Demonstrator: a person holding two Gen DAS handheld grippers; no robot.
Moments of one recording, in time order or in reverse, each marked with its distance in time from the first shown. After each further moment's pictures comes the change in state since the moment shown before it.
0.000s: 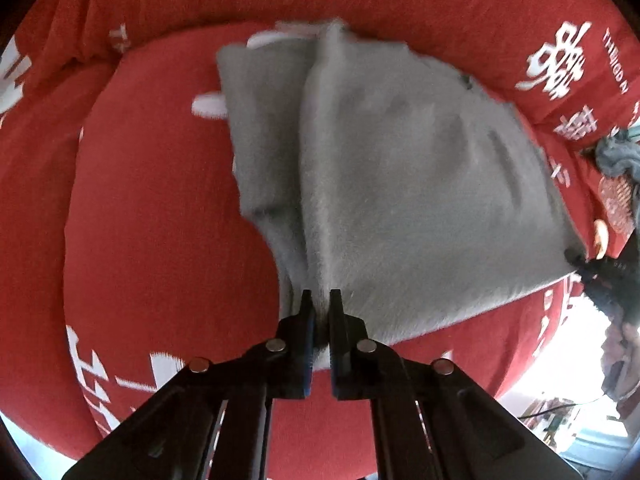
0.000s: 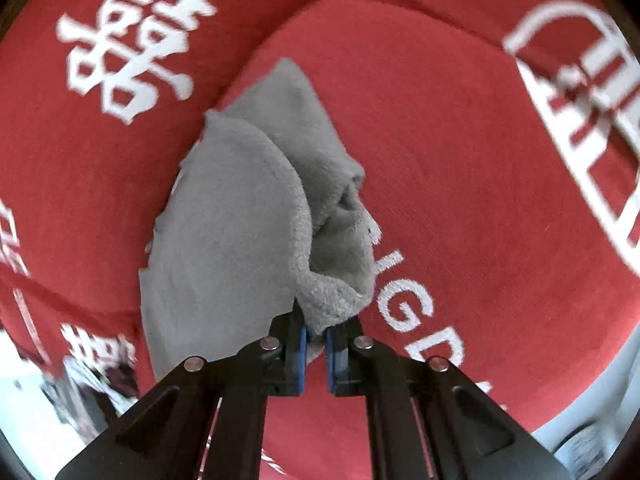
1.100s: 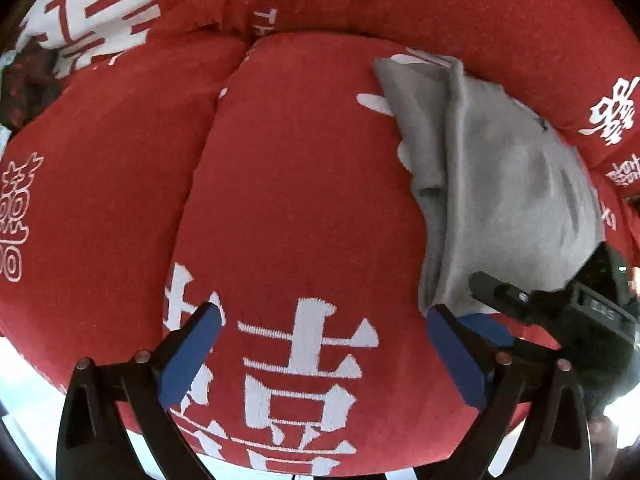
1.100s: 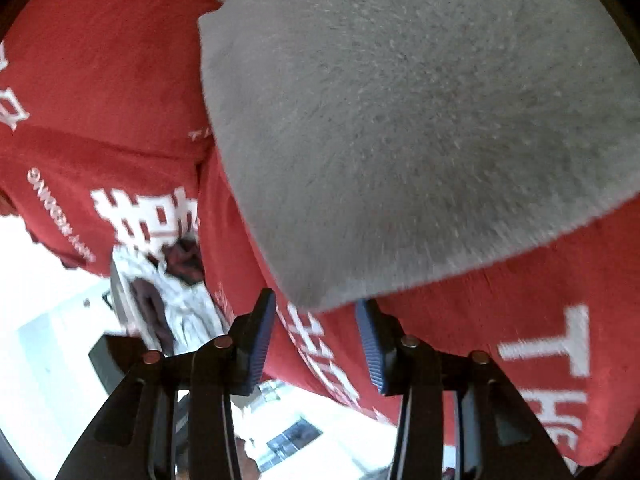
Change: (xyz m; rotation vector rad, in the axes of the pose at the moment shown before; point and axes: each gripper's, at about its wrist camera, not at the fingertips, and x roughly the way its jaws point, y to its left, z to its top) left arm -0.057 0.084 -0.051 -0.177 -0.090 0.160; right arm 0.181 0.155 -0.174 0.049 0.431 0.385
